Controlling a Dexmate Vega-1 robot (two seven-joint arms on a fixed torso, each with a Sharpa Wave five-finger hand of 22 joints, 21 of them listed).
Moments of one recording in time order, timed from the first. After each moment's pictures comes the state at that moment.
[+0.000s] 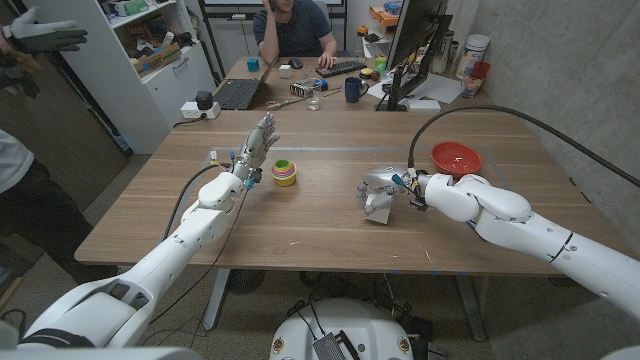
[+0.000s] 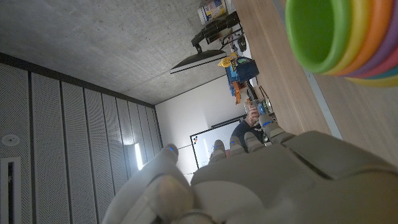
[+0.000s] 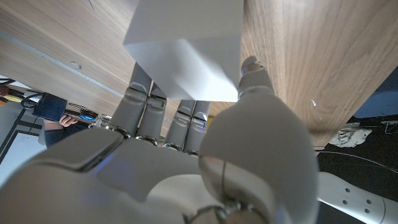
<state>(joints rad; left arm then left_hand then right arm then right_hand) 0.74 0.49 0.41 -1.20 -0.60 -0.32 -0.10 0.13 0.10 0.32 0.16 0.19 -0.13 -0.09 0.20 0.18 -0.17 -0.03 0.19 0.18 -0.17 -0.01 0.18 0.18 -0.12 0.04 0.41 0.20 -0.84 -0.93 -0.63 -2.01 -0.65 0.01 0.32 1.02 -0.10 0.16 -0.15 0.36 0.75 0.01 0.50 0.38 0.73 -0.02 0.53 0.33 0.91 0.06 0.32 0.31 0.85 -0.04 0.81 0.28</state>
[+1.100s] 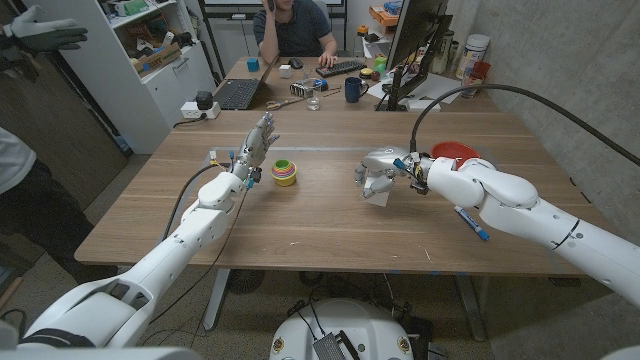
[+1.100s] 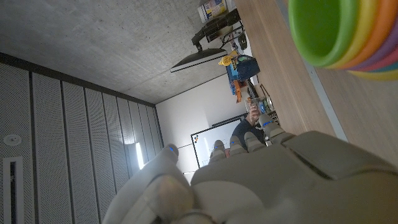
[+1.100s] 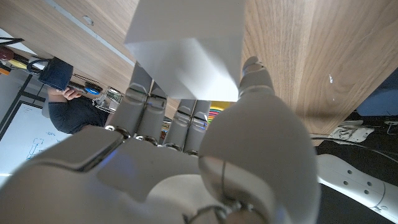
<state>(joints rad) 0.74 0.49 0.41 -1.19 -0.59 -0.33 -0.10 0.13 0.10 0.32 0.16 0.19 -0.13 -0.09 0.20 0.18 -0.17 -0.03 0.19 0.18 -0.17 -0.01 0.18 0.18 -0.12 0.04 0.41 0.20 -0.79 -0.93 -0.60 -2.03 -0.66 0.04 0.31 1.03 -0.10 0.14 -0.13 0.34 0.75 0.01 0.53 0.41 0.74 -0.02 0.54 0.35 0.92 0.06 0.31 0.33 0.84 -0.06 0.84 0.29</state>
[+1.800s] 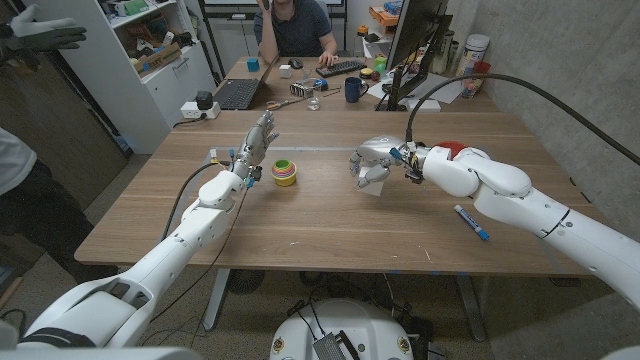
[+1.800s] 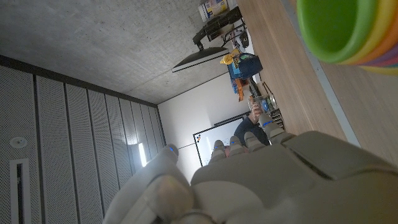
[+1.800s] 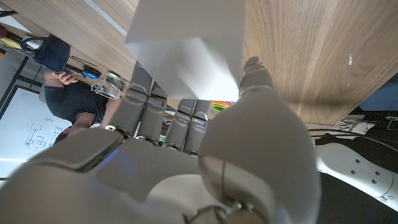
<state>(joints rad) 0.74 0.49 0.42 -1.20 -0.57 -0.34 -0.08 0.13 0.10 0.32 0.16 0.19 -0.13 -0.09 0.20 0.18 -0.17 -0.03 0.19 0.18 -0.17 -0.01 0.18 0.18 -0.12 0.05 0.41 0.20 -0.73 -0.88 -0.61 -1.99 -0.67 0.08 0.30 1.03 -0.10 0.14 -0.12 0.34 0.76 0.02 0.53 0.41 0.75 -0.02 0.55 0.36 0.93 0.06 0.30 0.34 0.84 -0.06 0.86 0.29</state>
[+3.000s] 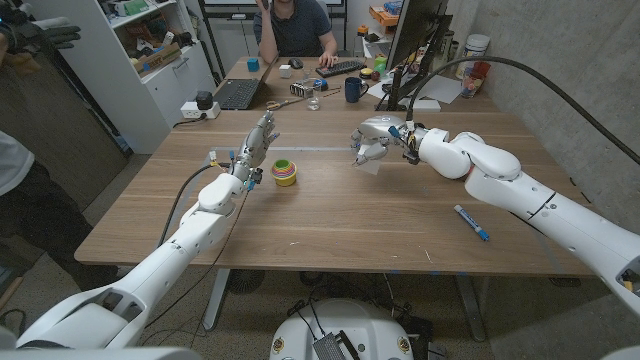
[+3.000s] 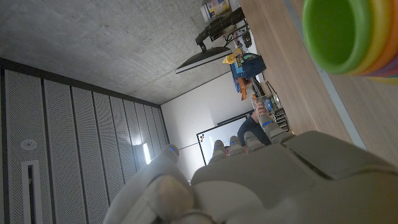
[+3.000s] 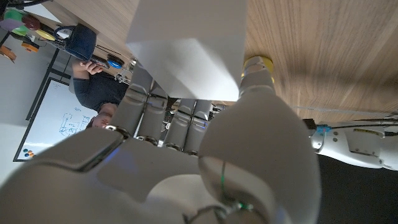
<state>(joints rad) 0.80 0.52 0.41 -1.29 -0.56 -0.34 -0.04 0.13 0.11 0.31 0.15 0.19 -0.13 -0.09 0.20 0.18 -0.17 -0.03 0.19 0.18 -0.17 -0.01 0.18 0.18 -0.12 0.05 0.41 0.20 -0.63 -0.82 -0.63 -1.90 -0.66 0.03 0.26 1.03 -0.10 0.12 -0.11 0.33 0.78 0.02 0.54 0.42 0.76 -0.02 0.56 0.37 0.94 0.05 0.30 0.35 0.83 -0.06 0.89 0.29</state>
